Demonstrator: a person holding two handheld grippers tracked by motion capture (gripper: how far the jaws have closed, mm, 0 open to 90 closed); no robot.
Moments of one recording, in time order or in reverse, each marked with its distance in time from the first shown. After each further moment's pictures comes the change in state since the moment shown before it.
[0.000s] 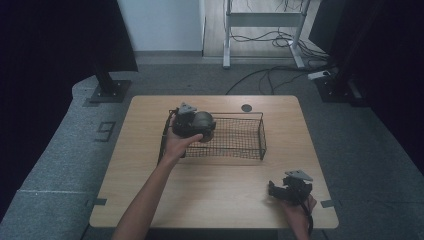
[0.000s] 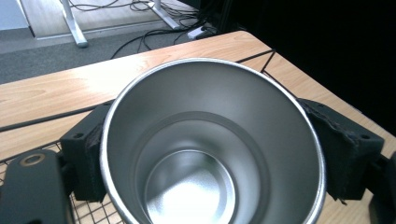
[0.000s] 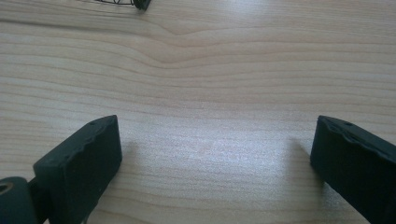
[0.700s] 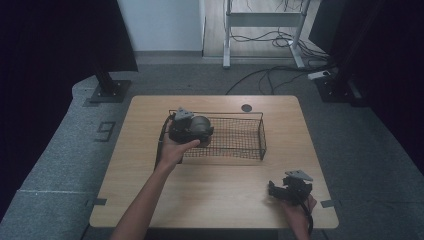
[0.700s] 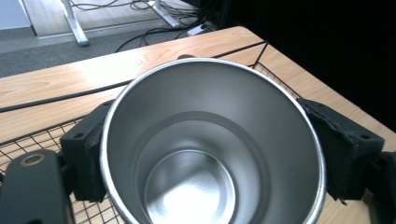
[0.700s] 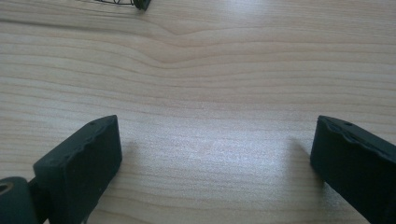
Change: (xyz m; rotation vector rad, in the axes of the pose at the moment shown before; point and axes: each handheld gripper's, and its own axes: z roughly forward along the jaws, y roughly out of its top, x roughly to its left) left arm -0.008 -0.011 -0.019 0.004 0.006 0.007; right arm 0.000 0.000 0.000 -0.001 -0.001 0.000
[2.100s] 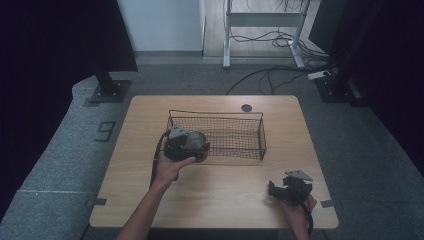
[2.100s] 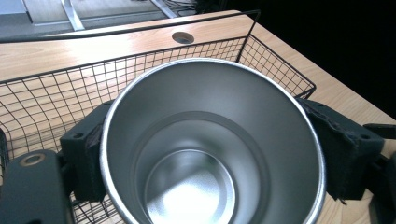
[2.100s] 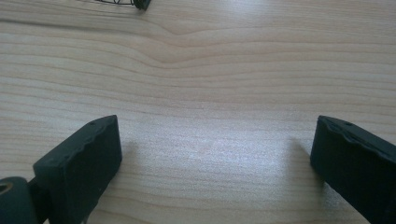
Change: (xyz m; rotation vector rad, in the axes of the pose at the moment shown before) left arm -0.011 -0.043 -0.023 0.006 -0.010 -0.026; right arm 0.000 0.000 0.000 0.002 0.000 0.003
